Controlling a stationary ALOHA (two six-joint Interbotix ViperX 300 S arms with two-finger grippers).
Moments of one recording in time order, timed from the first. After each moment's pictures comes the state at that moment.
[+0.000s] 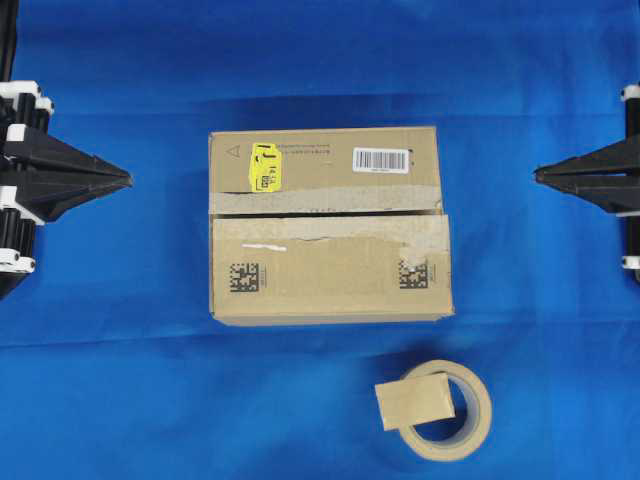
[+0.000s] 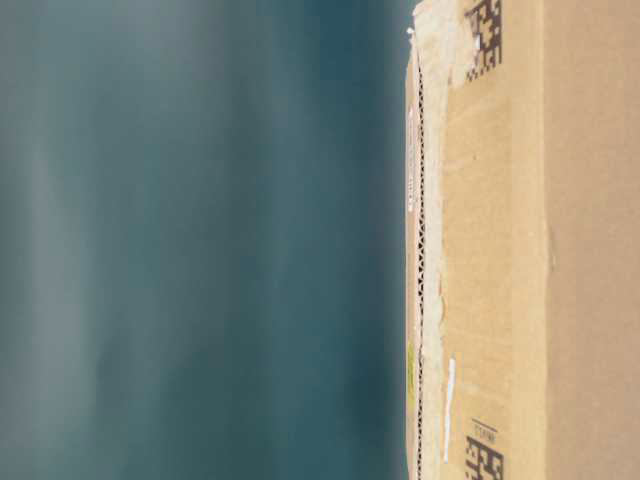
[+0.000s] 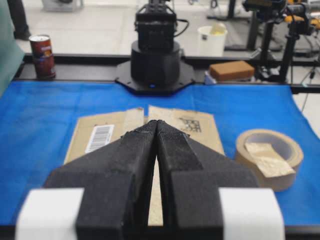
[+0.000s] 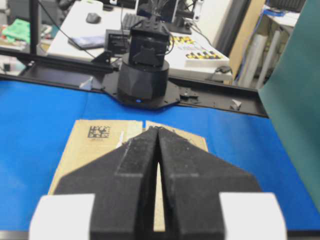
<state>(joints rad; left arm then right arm) 0.00 -0.96 1.18 0.00 -0.29 0.00 0.00 -0.96 1.17 0.00 -0.29 0.00</state>
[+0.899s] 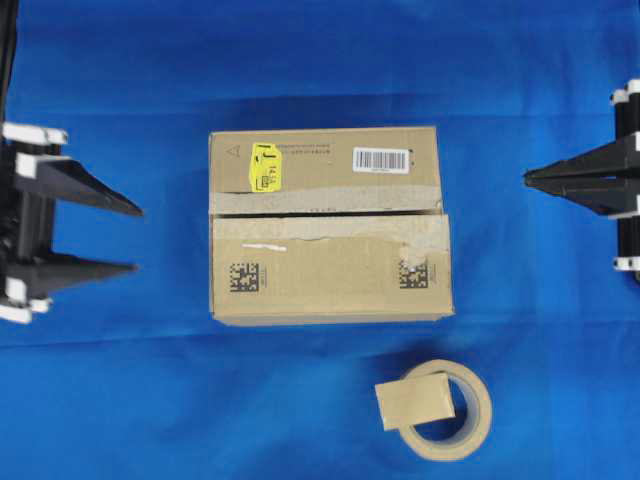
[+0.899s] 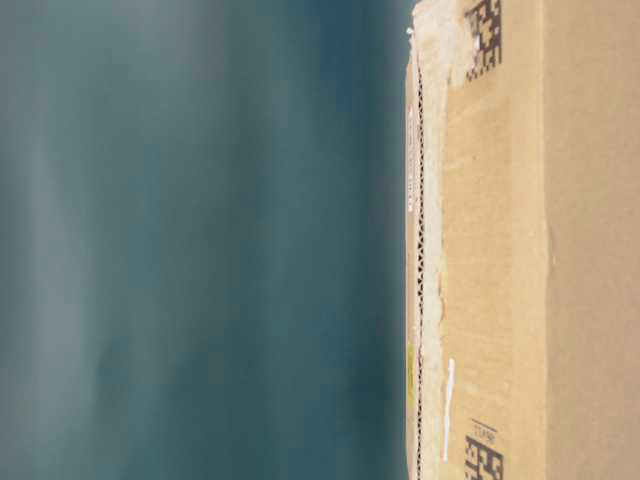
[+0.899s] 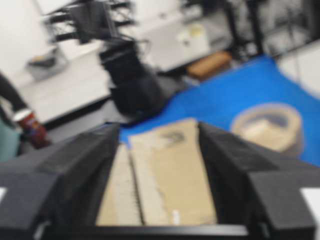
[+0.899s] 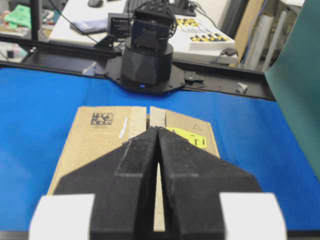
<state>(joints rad) -0.19 -0.81 1.16 -0.02 -0.41 0.48 0.00 -0.92 1.16 0.01 -0.27 0.01</state>
